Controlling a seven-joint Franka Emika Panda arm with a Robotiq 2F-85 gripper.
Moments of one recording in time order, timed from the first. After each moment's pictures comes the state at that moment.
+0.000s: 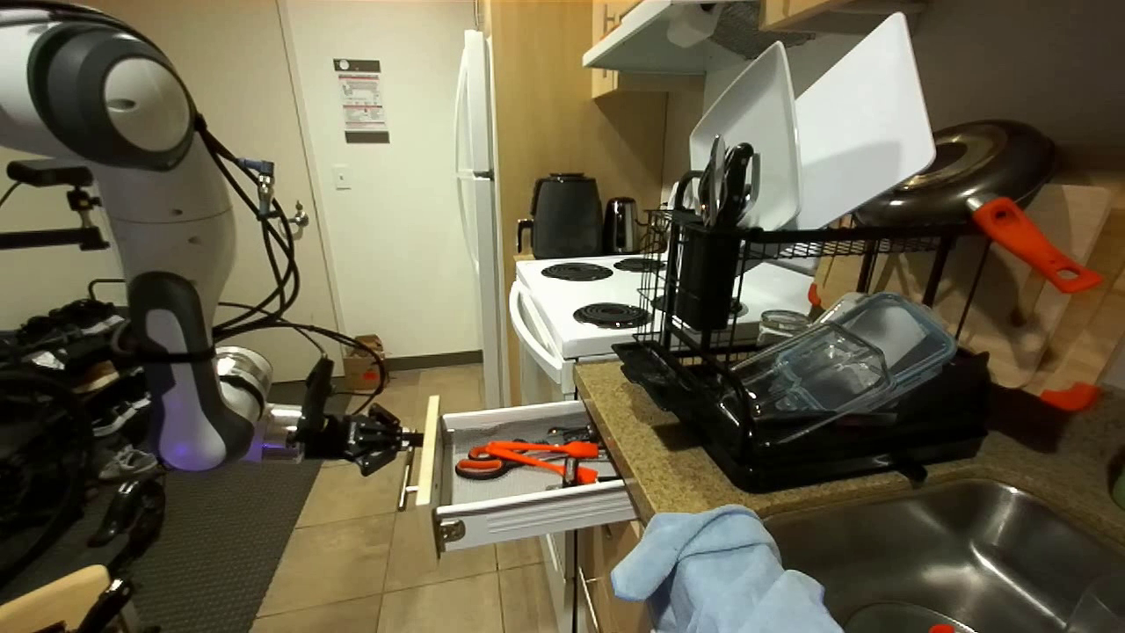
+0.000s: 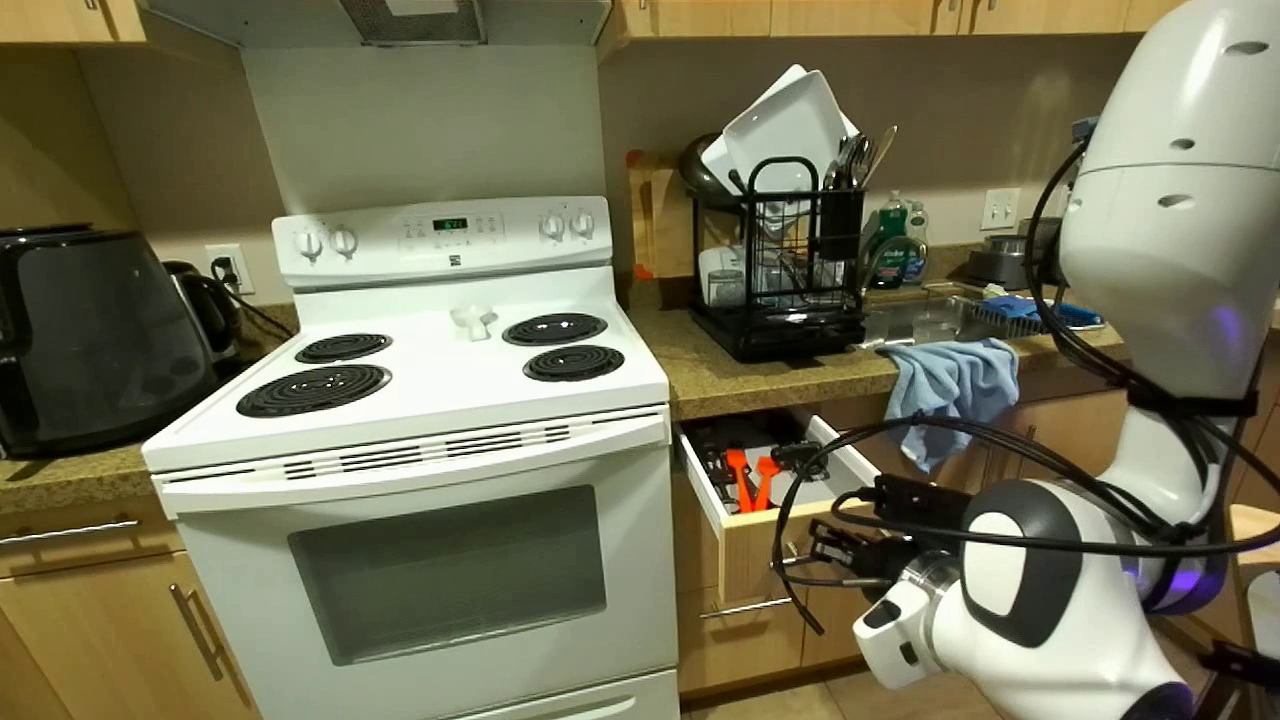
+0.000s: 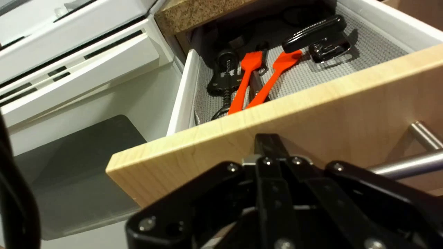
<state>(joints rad) 0.32 0.62 0.33 -2.35 -2.00 1.76 0.19</state>
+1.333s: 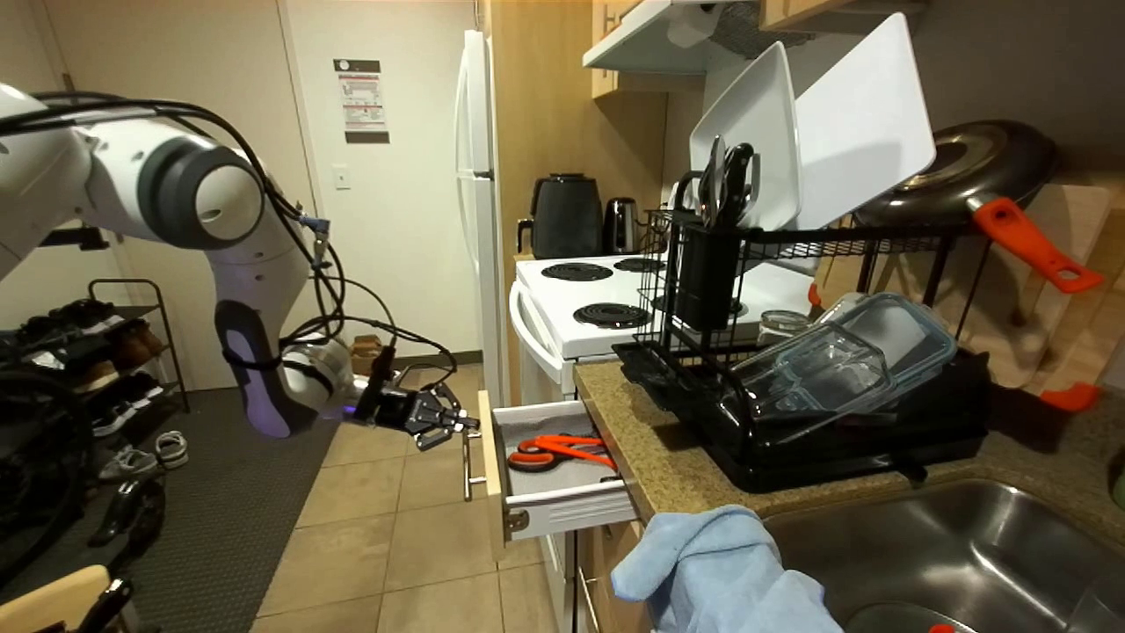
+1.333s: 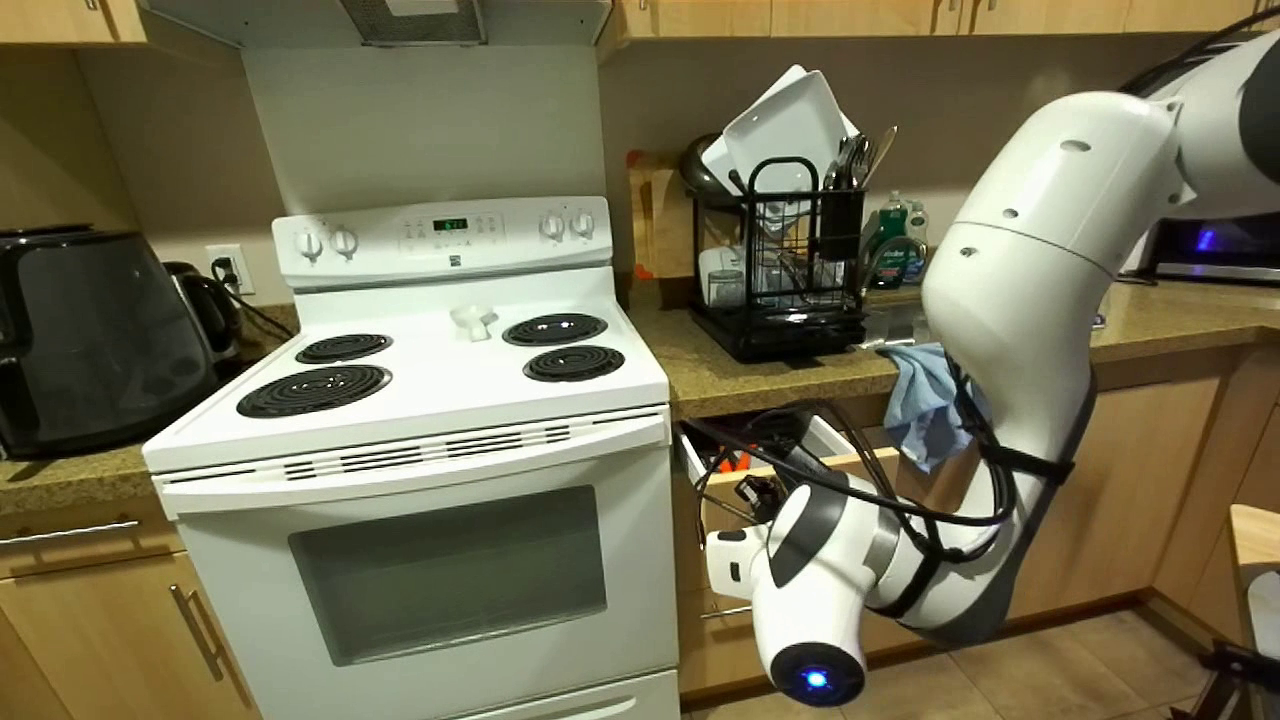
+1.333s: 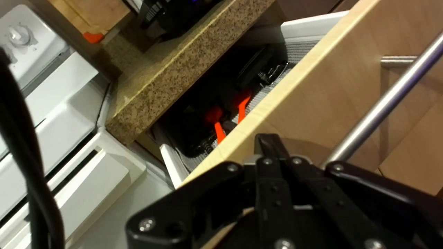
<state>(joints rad) 0.32 0.89 0.29 -1.83 -1.68 1.57 0.26</state>
